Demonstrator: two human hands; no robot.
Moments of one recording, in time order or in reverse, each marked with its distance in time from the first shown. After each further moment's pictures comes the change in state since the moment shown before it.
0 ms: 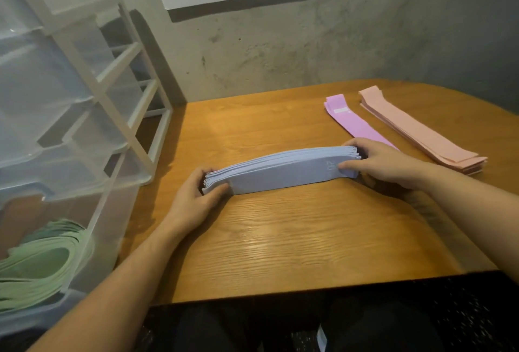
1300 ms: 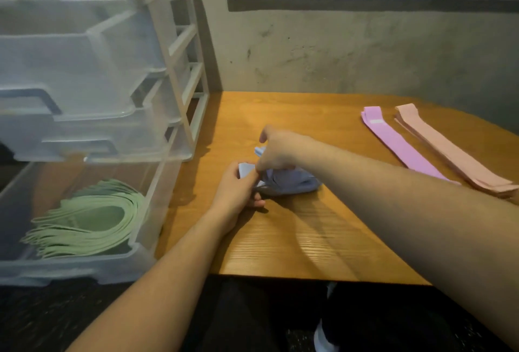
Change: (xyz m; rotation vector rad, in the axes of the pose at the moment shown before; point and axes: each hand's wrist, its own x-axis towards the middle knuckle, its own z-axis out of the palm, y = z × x) left_hand -0.020 0.013 0.009 -0.620 0.110 -0.311; right_hand 0.023 -0.242 0.156 -0.577 -0.199 0.073
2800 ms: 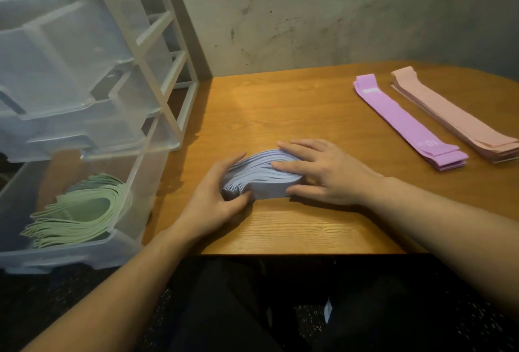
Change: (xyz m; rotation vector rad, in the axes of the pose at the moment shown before) left_hand -0.039 -0.017 -0.036 0.722 -0.238 0.464; right_hand -0.032 0.165 0.065 -0.203 0.375 -0.791
